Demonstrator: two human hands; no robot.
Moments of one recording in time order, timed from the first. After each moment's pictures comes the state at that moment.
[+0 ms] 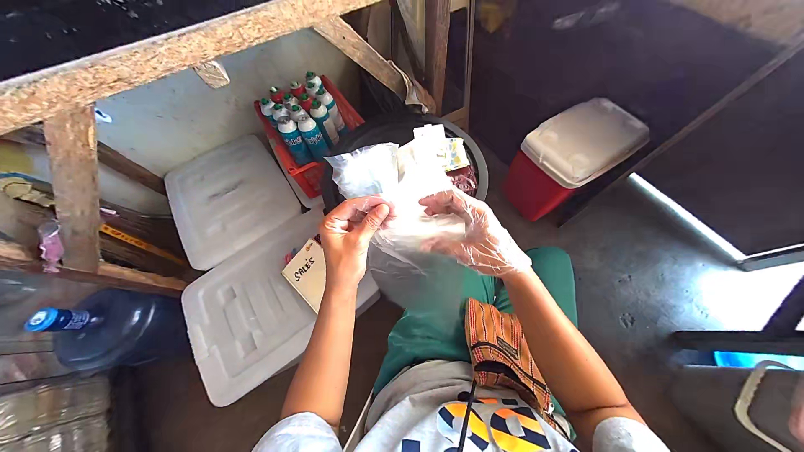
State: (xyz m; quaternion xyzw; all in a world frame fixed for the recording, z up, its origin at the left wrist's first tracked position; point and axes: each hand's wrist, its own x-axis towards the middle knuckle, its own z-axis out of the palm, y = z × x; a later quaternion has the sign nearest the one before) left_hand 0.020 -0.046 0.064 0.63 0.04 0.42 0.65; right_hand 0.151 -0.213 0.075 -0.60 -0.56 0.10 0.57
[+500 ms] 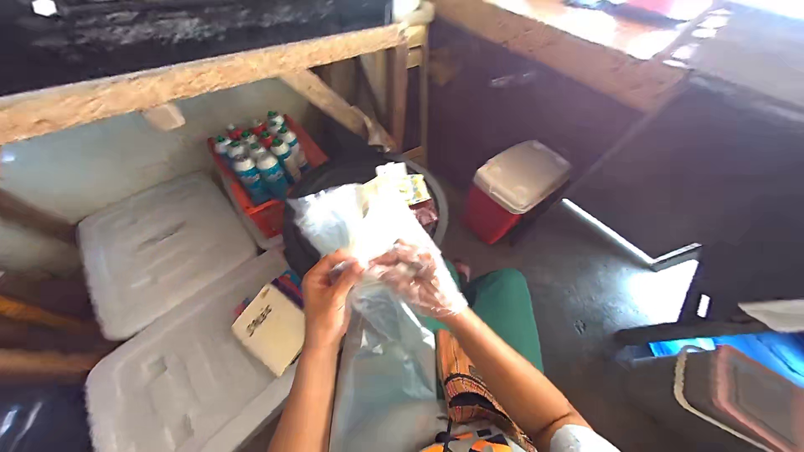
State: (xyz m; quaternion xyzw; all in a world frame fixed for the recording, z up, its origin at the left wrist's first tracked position) left_hand 0.024 -0.063 0.048 0.58 0.08 0.39 0.71; right_hand 0.123 -0.190 0.065 -0.61 -0.50 0.03 0.61
